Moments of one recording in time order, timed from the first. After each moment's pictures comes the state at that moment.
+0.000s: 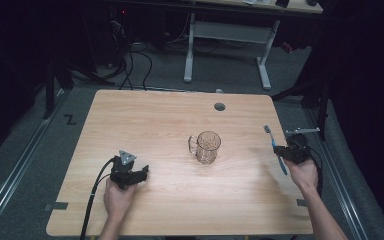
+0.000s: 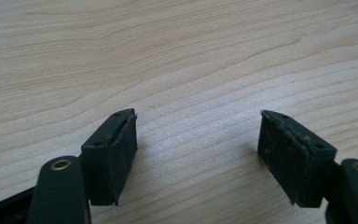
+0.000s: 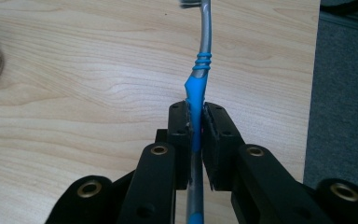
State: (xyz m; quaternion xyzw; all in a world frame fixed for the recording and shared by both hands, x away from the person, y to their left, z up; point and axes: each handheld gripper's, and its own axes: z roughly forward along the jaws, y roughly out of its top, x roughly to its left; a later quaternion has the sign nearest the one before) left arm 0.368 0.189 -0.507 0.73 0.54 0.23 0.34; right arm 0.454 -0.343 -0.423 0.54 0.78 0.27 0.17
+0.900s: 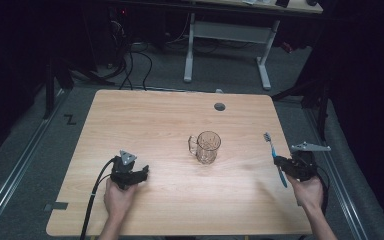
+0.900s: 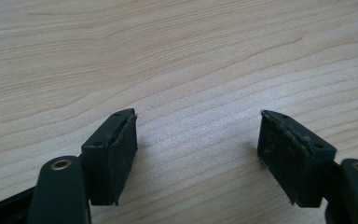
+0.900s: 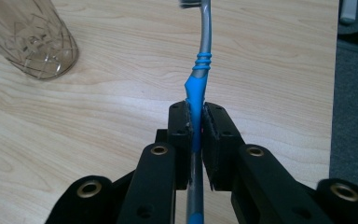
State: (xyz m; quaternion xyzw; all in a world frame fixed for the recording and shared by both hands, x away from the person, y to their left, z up) left arm 0.367 0.188 -0.507 0.73 0.54 0.24 0.34; right arm 0.391 -0.337 -0.411 0.51 0.77 0.33 0.19
